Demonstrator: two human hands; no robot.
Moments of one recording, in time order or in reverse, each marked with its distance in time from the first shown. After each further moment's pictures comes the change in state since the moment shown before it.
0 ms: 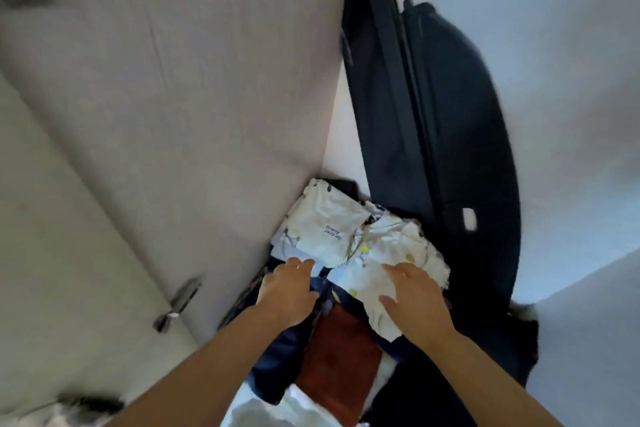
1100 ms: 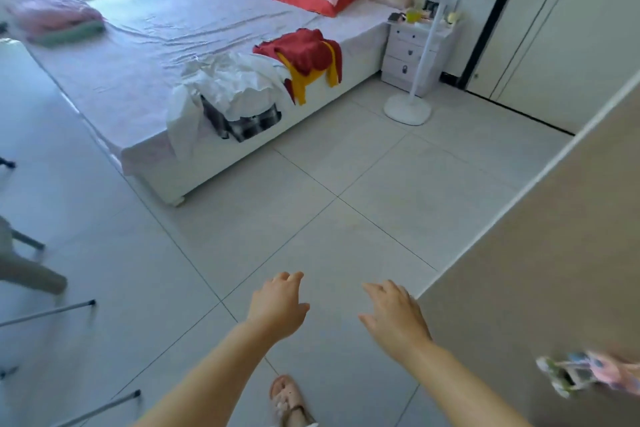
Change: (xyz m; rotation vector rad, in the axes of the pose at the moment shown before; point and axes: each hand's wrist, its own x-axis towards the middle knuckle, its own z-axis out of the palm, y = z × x) left_hand -0.562 -0.089 0.189 -0.679 0.479 -1.709; right_hand -0.306 -0.415 0.133 -0.236 -0.567 -1.710
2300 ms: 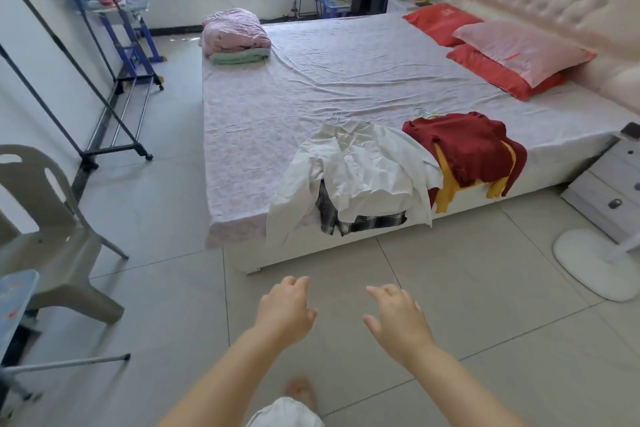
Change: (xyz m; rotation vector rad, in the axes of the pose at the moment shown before) left_hand 0.413 -0.237 -0.317 -0.265 0.158 -0.445; right_hand 0.607 -0.241 -0.148 -0.141 -0.125 -0.431
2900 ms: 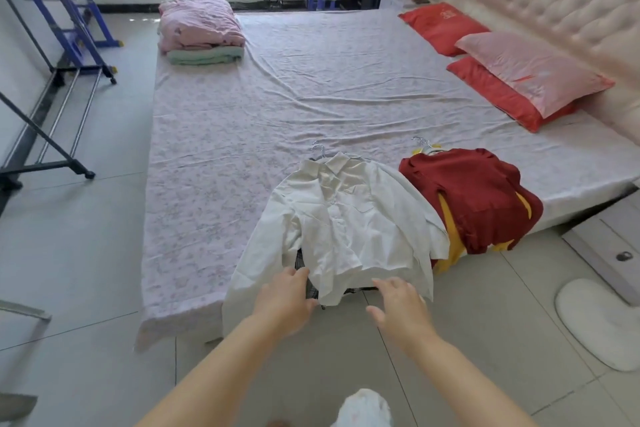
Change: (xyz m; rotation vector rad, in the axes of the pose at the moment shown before) left_hand 0.318 0.043 -0.142 -0.078 -0.036 0.077; right_hand 0.322 0.045 -0.119 -0.005 -0.024 0.099
